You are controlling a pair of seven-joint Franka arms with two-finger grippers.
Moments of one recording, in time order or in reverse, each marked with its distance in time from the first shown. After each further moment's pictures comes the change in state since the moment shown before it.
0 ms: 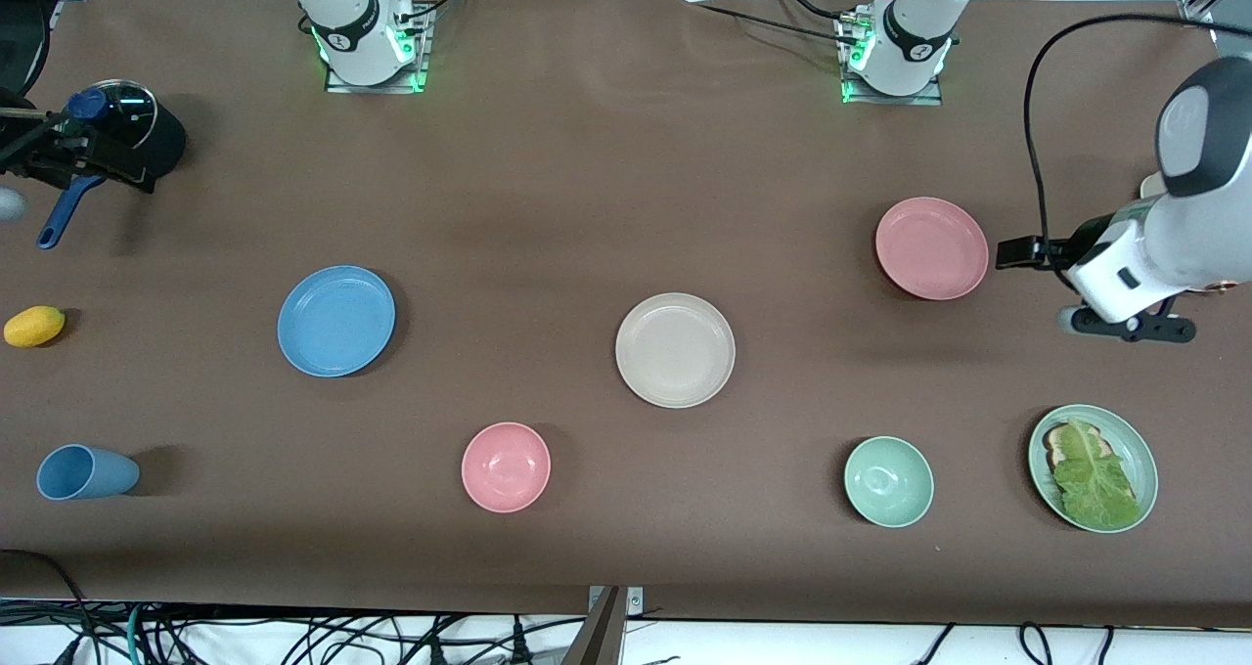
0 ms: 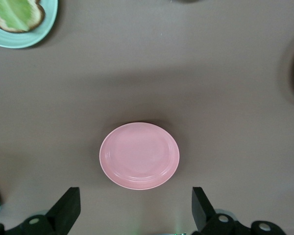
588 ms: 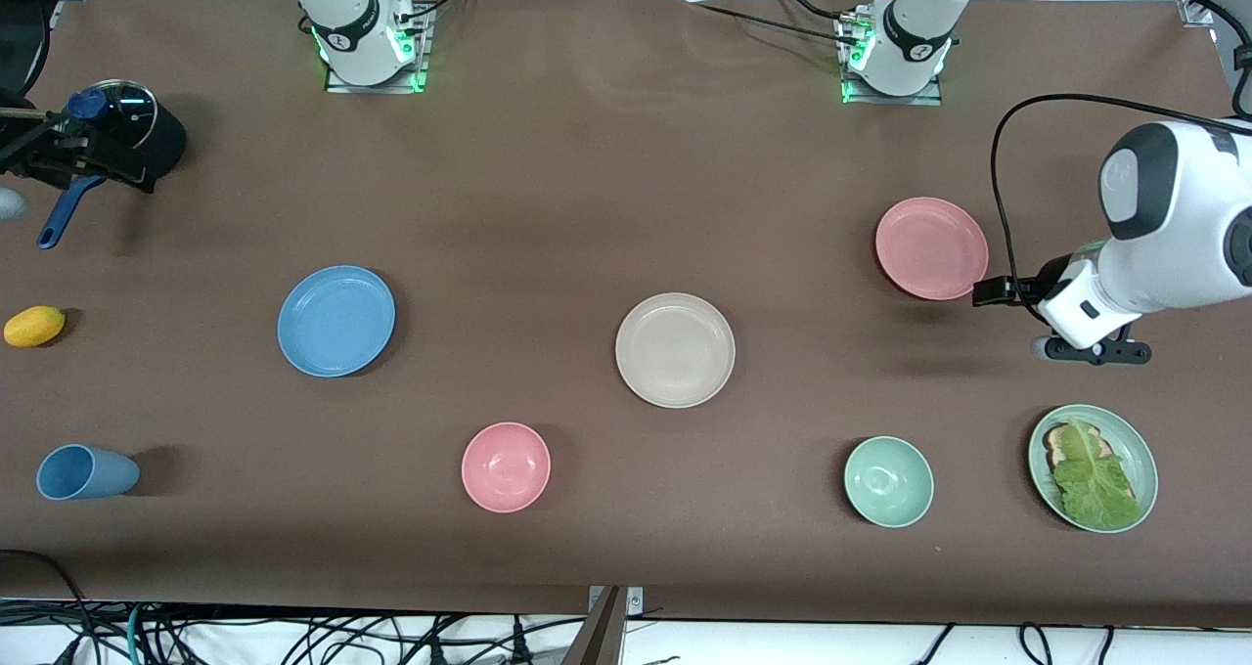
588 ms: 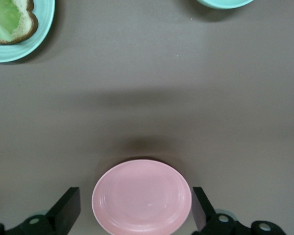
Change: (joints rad) left arm 0.015 -0.054 0.038 -0.317 -0.043 0.397 0.025; right arm 0.000 0.000 0.000 0.000 0.000 0.000 0.000
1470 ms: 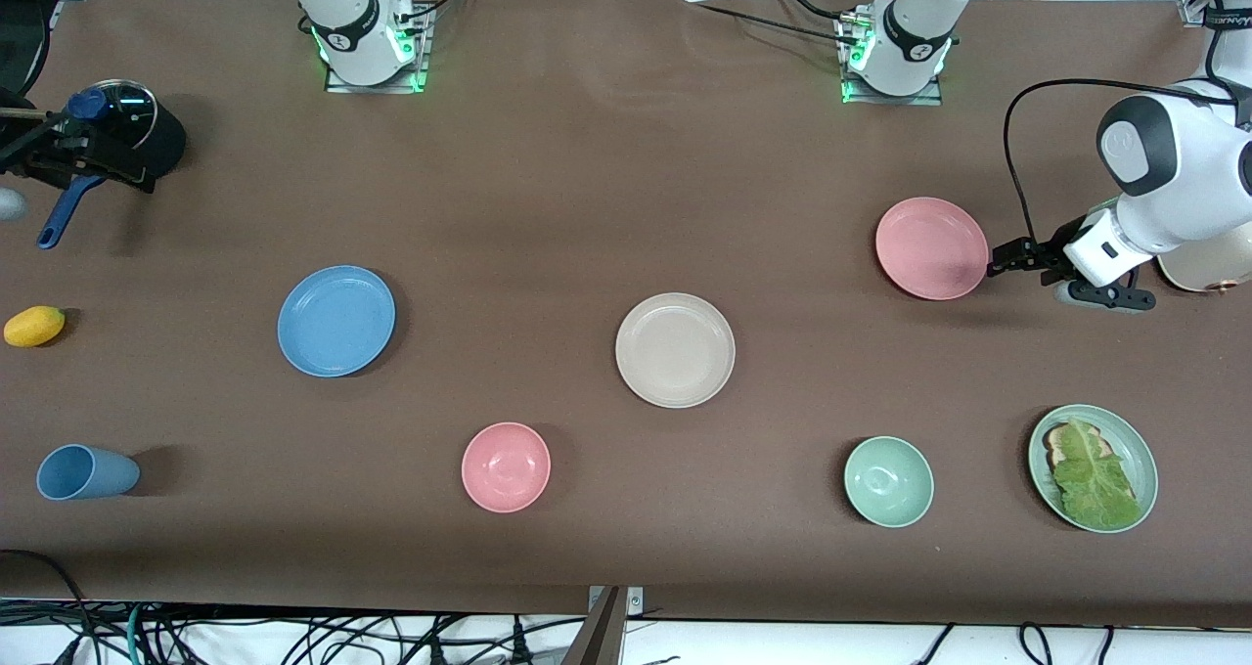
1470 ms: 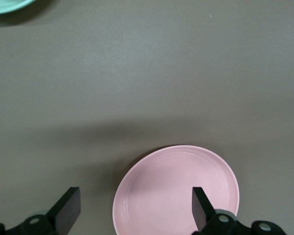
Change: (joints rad) left arm 0.069 -0.112 0.110 -0.378 -0.174 0.332 0.370; right arm 0.000 0.000 0.000 0.000 0.000 0.000 0.000
